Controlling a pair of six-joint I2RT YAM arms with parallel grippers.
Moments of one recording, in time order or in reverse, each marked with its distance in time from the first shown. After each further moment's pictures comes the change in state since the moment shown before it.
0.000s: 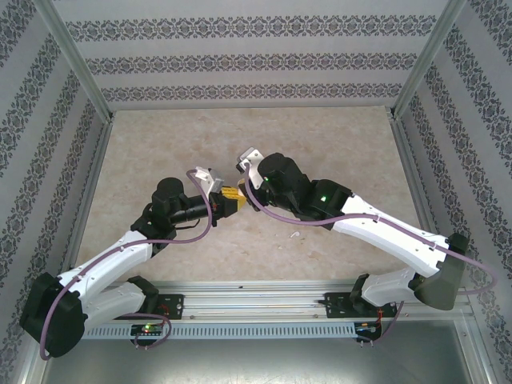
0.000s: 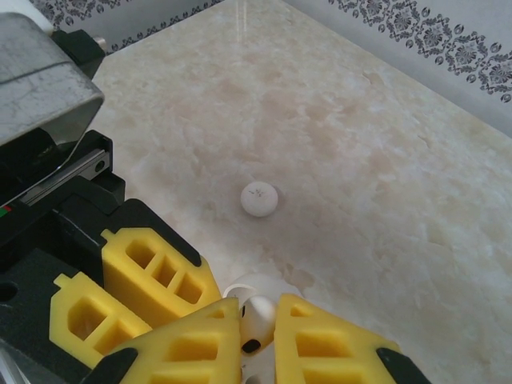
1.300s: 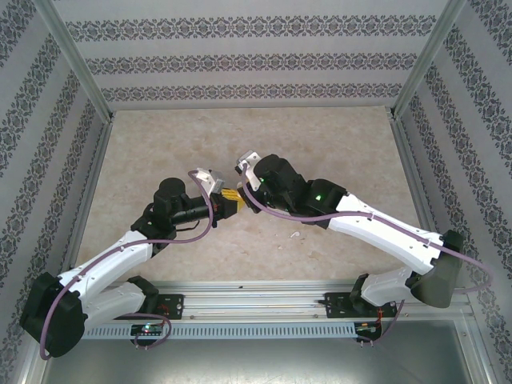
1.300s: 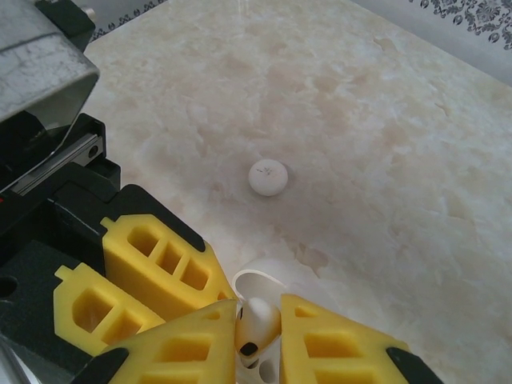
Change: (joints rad) left arm -0.001 0.001 0.000 -0.053 -0.031 0.000; right arm 0.000 0.030 -0.002 -0.030 -0.022 0.069
